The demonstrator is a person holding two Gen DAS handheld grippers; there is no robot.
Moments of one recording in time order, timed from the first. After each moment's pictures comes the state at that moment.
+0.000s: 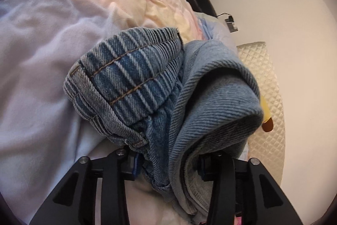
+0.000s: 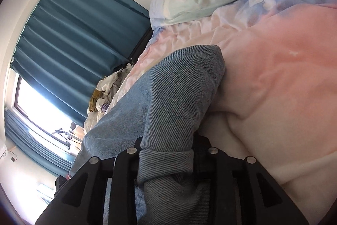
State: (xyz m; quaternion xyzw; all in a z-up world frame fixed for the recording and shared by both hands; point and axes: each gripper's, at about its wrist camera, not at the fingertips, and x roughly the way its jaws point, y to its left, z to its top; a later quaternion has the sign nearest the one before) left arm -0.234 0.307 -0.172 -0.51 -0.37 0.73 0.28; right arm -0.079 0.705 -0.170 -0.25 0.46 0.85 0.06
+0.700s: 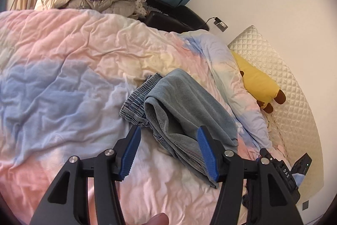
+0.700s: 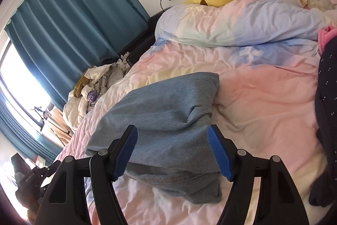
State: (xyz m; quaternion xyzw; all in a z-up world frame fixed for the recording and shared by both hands) left arm -0.132 0.234 -0.011 -0.42 -0.19 0.85 0.25; right arm 0.017 0.618 -0.030 -0.27 0.32 0.90 0.13
